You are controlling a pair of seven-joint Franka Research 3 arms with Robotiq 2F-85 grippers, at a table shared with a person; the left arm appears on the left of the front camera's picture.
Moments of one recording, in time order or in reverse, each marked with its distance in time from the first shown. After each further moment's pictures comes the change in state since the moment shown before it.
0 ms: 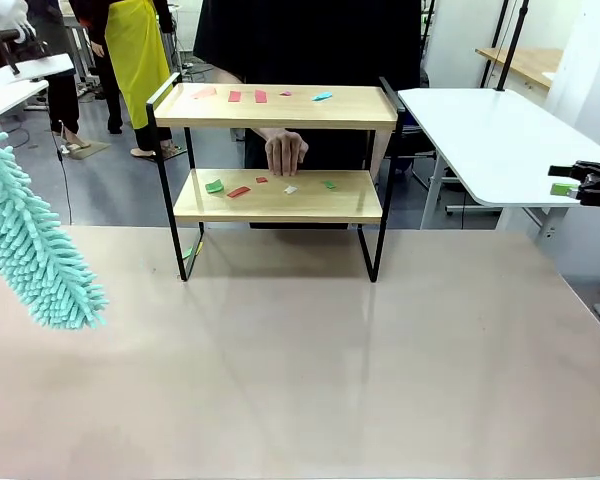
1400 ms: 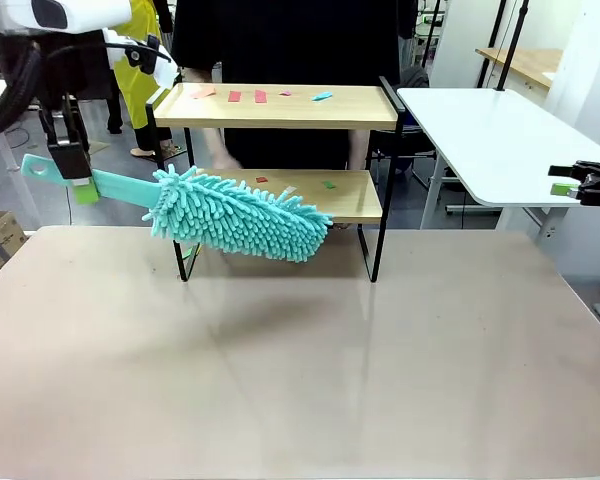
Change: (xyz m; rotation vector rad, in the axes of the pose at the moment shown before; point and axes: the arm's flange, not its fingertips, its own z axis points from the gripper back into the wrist) left arm 0.085 0.003 -0.003 -0.150 -0.805 0.681; right arm 0.000 0.000 0.000 0.000 0.000 0.000
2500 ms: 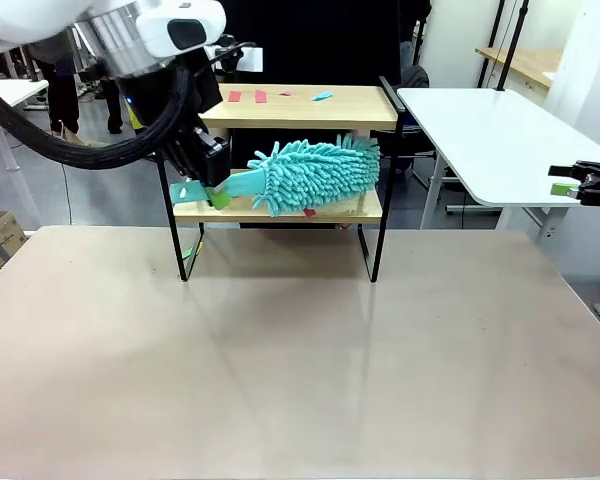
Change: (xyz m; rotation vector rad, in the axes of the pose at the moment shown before) left arm 0.099 -0.009 -0.034 -0.149 -0.349 0.443; right arm 0.000 0.000 0.000 0.000 0.000 0.000
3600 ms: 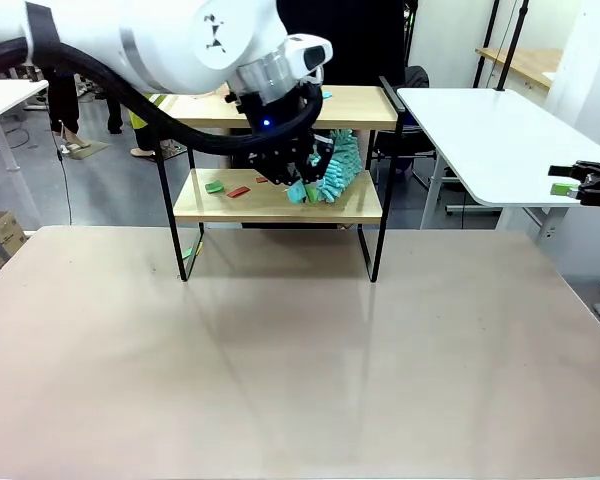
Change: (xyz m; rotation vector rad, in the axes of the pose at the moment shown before) left arm 0.116 -0.019 -0.084 0.022 -0.067 0.472; right arm 0.000 0.000 0.000 0.000 0.000 0.000
